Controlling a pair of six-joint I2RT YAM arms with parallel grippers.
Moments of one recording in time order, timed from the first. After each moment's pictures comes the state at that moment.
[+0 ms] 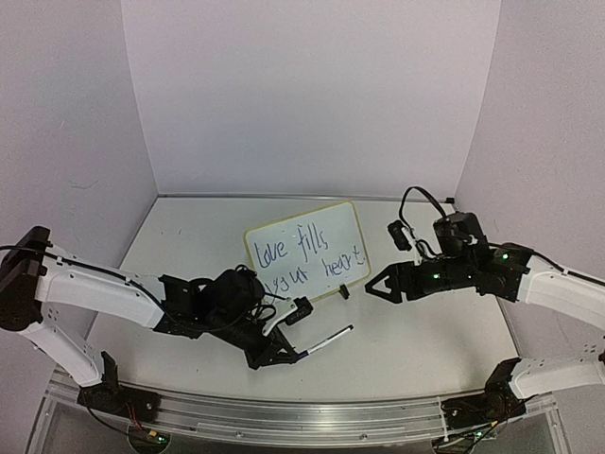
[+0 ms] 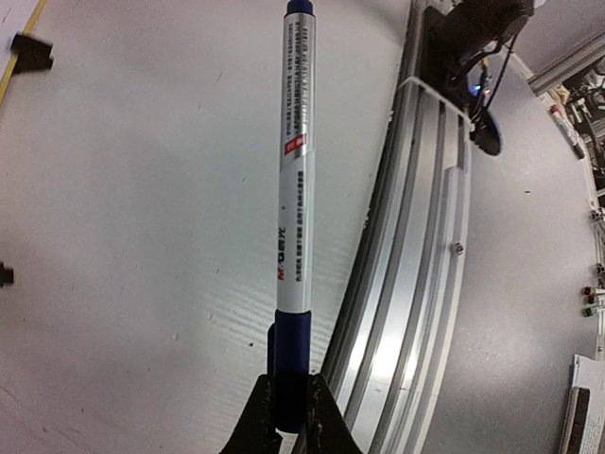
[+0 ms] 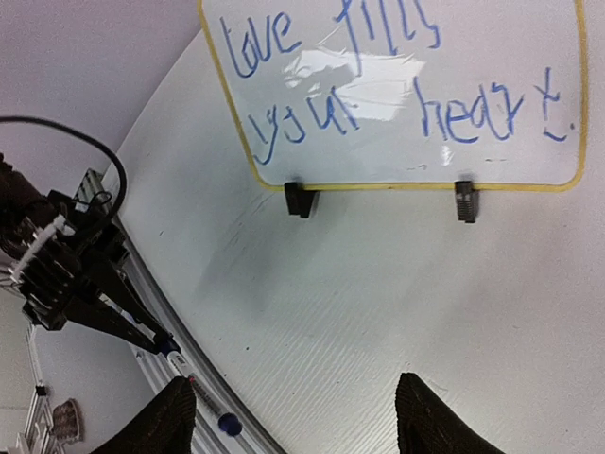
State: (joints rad) left arm -1.20 1.50 0.82 -0.05 0.35 -0.21; right arm 0.72 1.11 0.81 -0.39 -0.35 0.40
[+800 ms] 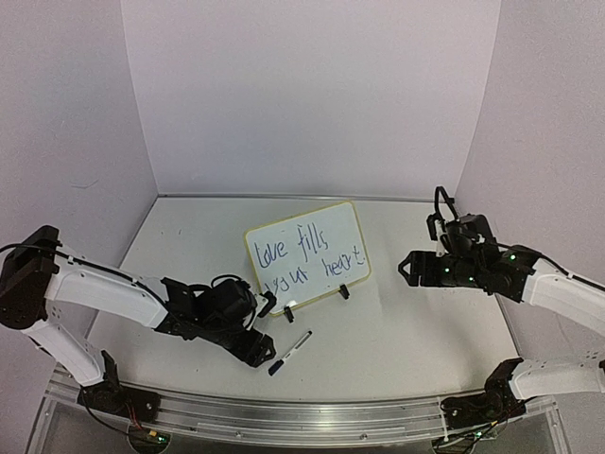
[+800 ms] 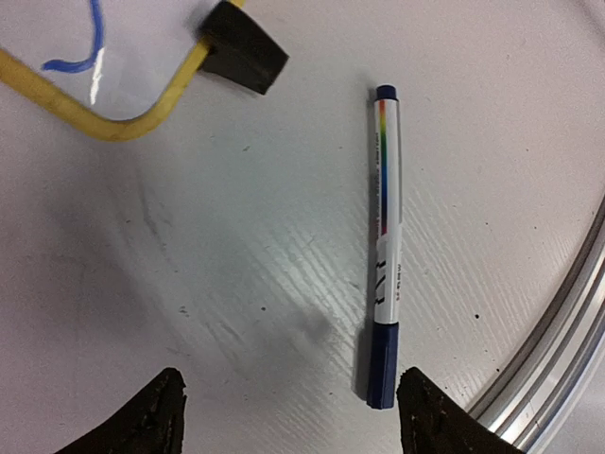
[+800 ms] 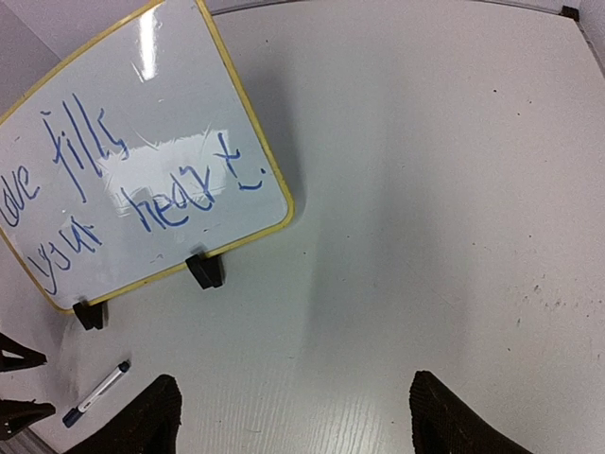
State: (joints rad) left arm -1.14 1.54 0.75 -0.22 0.00 -0.49; right arm 0.61 1.05 0.77 -0.45 0.14 0.46
